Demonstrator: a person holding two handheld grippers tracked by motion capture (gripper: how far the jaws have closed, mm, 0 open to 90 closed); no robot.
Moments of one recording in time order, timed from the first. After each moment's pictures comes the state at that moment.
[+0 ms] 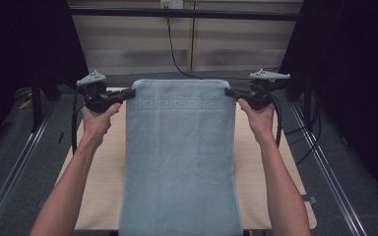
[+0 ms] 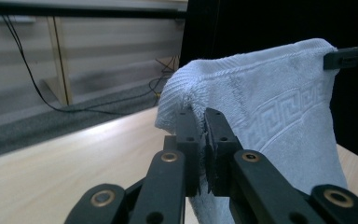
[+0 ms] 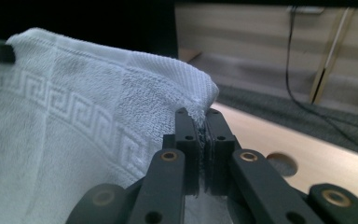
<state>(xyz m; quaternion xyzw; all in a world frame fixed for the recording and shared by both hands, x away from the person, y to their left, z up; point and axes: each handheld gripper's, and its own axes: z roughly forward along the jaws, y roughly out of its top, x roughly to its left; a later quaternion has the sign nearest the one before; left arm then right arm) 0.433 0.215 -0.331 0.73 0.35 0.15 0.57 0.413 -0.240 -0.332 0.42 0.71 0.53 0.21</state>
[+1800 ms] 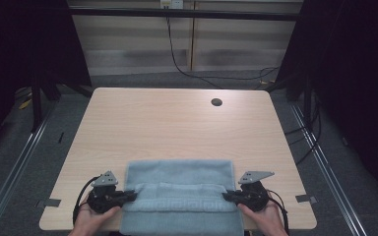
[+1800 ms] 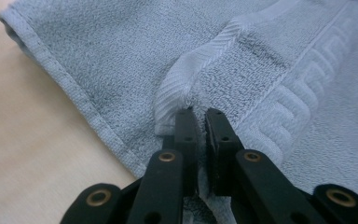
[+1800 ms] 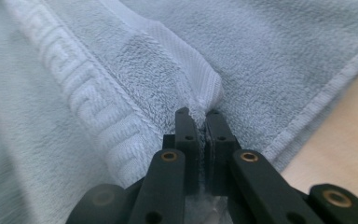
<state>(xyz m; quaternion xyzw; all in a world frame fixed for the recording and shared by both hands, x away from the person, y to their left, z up) 0.254 0.224 -0.498 0.85 0.34 0.02 0.40 0.218 -0.221 -0.493 0.40 0.83 0.37 0.06</state>
